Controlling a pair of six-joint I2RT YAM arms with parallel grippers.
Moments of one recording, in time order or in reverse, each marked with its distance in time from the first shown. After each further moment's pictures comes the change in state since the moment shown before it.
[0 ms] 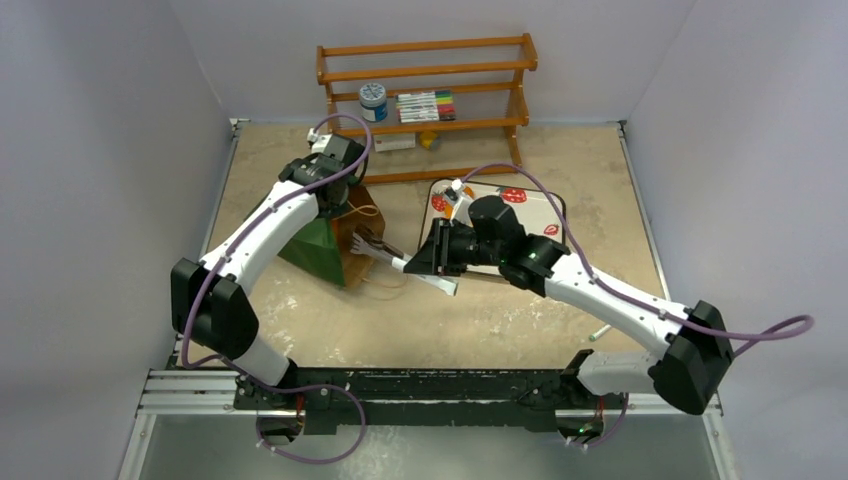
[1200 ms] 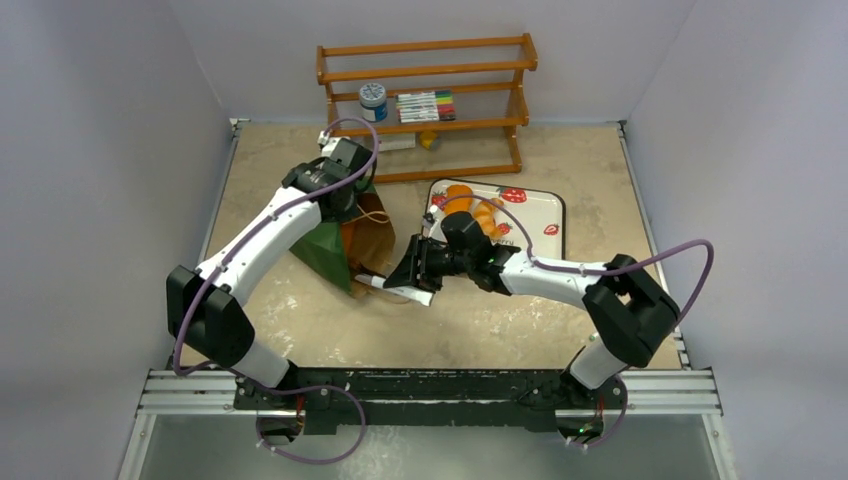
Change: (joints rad) left arm -0.066 -0.039 0.000 -0.012 0.053 -0.011; right arm -0.001 0.334 -0.122 0.393 -0.184 0.279
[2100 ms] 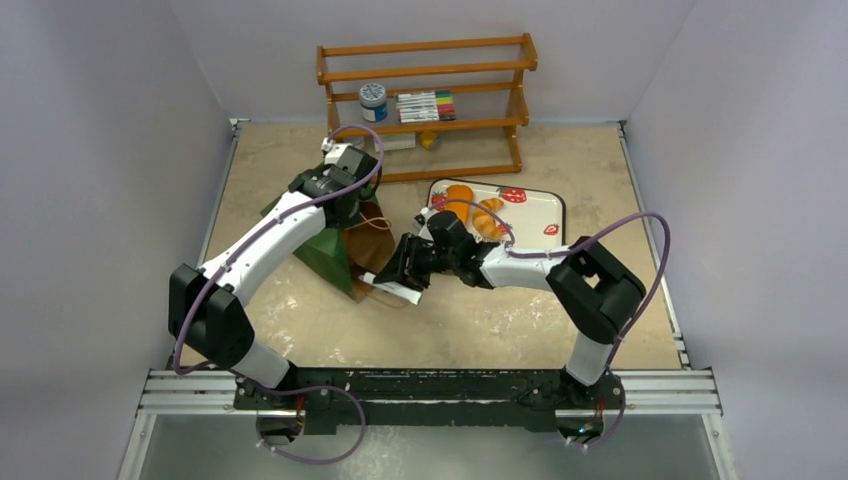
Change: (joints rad) left arm -0.032 -0.003 -0.050 0.019 -0.032 -0.040; right arm -0.002 0.188 0.061 0.098 0.001 0.109
